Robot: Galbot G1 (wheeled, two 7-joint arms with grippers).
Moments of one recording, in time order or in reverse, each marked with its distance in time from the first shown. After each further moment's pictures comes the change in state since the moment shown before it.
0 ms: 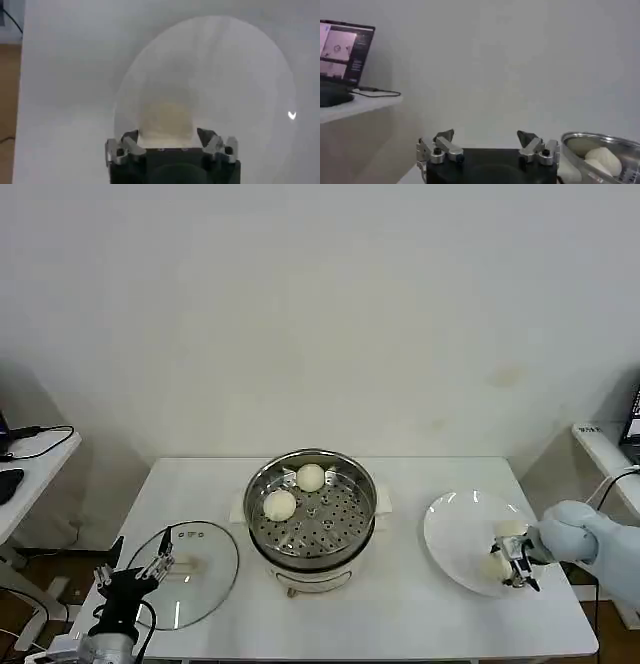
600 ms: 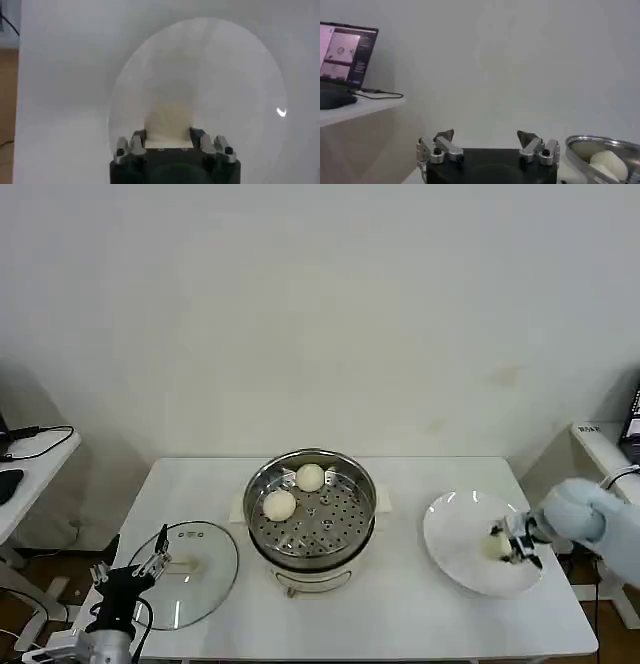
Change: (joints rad) left arm -0.014 0.007 -0.008 0.014 -0.010 -0.002 -0.001; right arm 0.170 -0.007 -0.042 0.016 0.064 -0.006 -0.035
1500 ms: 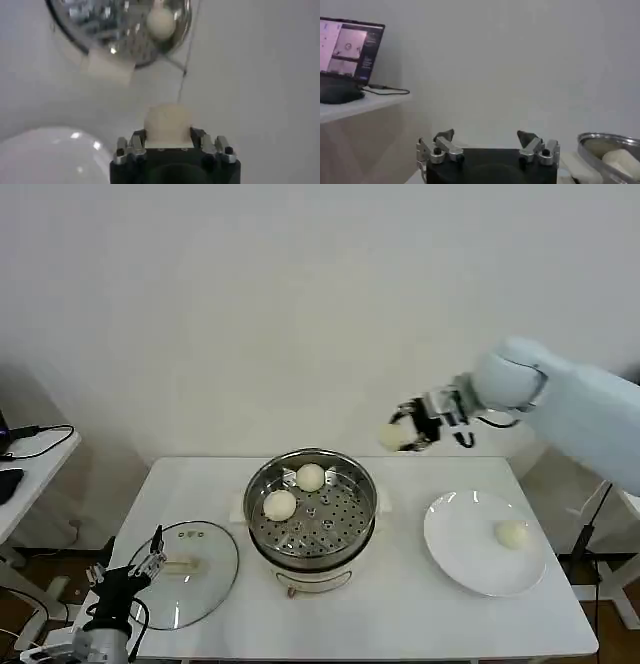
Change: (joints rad) left arm -0.012 -0.005 -0.013 0.024 -0.010 0.009 -0.005; right arm 0.570 0.369 -0.200 0.011 0.256 0.052 -0.045
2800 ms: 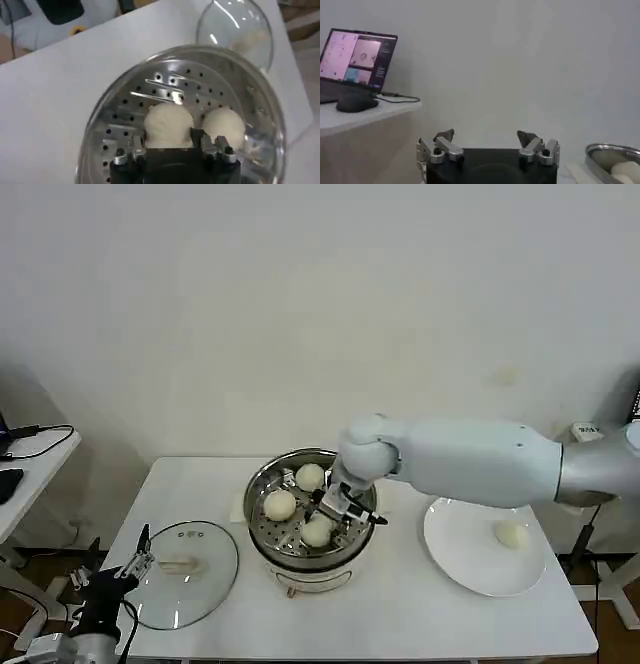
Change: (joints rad) left arm 0.037 -0.033 -0.052 -0.042 0.001 -0.003 0.003; right arm -0.031 0.344 -0.292 0.008 -0.111 0.233 -0.025
